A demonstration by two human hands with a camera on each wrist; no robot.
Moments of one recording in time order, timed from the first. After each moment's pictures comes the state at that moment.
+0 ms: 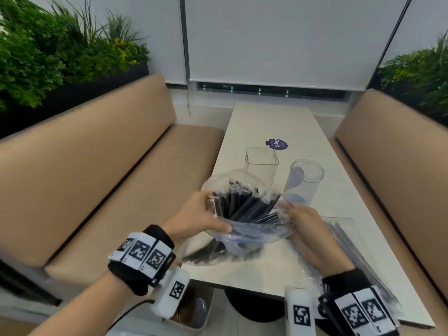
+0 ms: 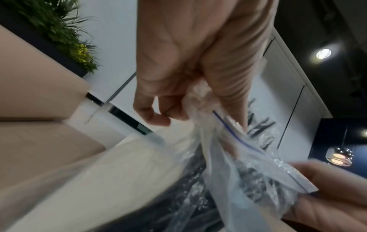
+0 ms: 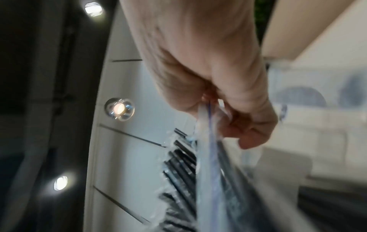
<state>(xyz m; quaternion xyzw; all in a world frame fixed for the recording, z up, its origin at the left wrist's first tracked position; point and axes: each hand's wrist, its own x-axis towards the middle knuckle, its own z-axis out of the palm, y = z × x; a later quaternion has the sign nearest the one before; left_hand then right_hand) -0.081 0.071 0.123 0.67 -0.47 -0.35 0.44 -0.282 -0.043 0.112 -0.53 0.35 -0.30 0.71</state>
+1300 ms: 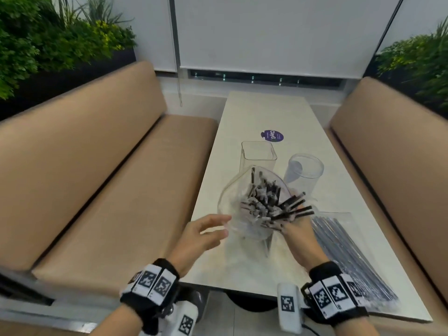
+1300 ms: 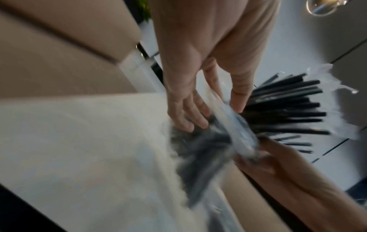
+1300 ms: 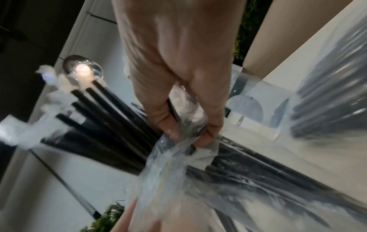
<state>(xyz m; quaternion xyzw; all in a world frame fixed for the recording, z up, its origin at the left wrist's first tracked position) -0.086 0.061 0.044 0.58 -0.34 -0.49 0.56 -0.267 -0.073 0.054 -0.58 0.31 -0.40 0.64</state>
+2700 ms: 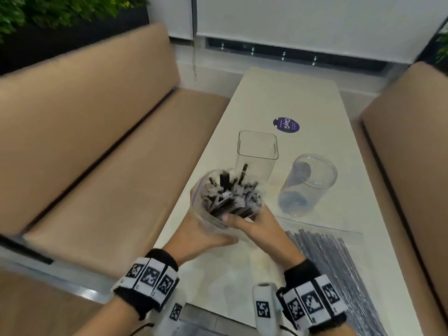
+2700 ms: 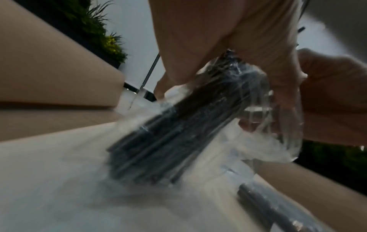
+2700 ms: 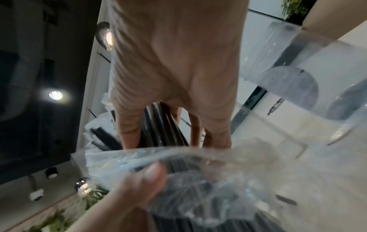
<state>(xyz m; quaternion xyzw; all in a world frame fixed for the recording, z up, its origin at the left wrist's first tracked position) -0.105 -0.022 0.018 0.64 -0.39 -0.32 0.58 -0.234 -0.133 0.039 -0.75 0.26 -0.20 0.58</state>
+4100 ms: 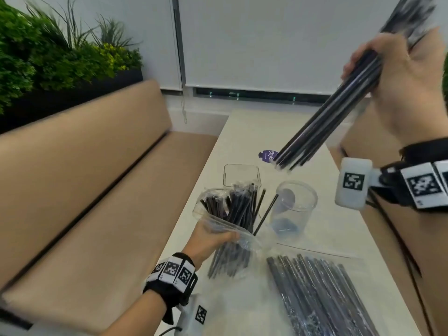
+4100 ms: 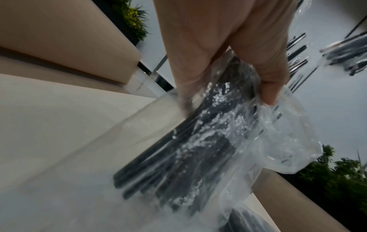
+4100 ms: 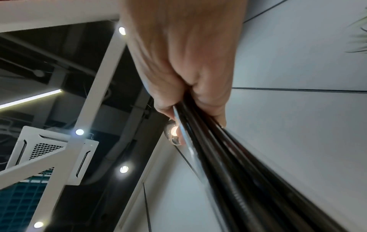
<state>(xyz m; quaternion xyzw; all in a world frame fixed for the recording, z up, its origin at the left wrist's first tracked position) -0.114 -0.077 0.042 0.60 -0.33 -0.40 0.60 -0.295 -0.284 0.287 -0.66 0.14 -0.58 0.45</state>
